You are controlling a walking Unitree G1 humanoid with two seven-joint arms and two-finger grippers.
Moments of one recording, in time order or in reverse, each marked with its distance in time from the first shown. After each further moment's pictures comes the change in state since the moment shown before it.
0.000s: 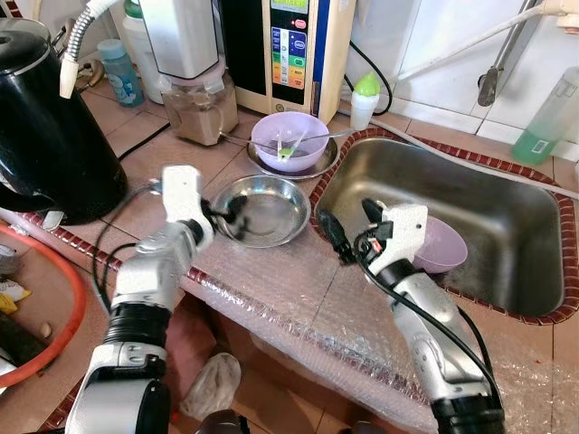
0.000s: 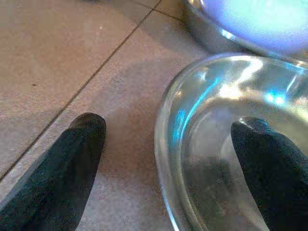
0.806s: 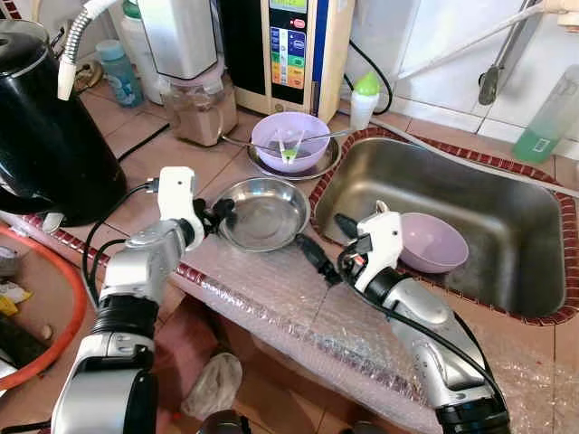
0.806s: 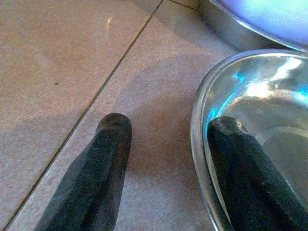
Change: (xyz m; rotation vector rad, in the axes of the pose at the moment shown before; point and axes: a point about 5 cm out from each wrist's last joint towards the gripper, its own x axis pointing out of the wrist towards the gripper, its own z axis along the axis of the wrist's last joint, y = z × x) left arm -0.005 0.018 0.003 0.025 0.043 -0.015; right arm -0.002 0.020 -0.007 -0.013 0.118 0.209
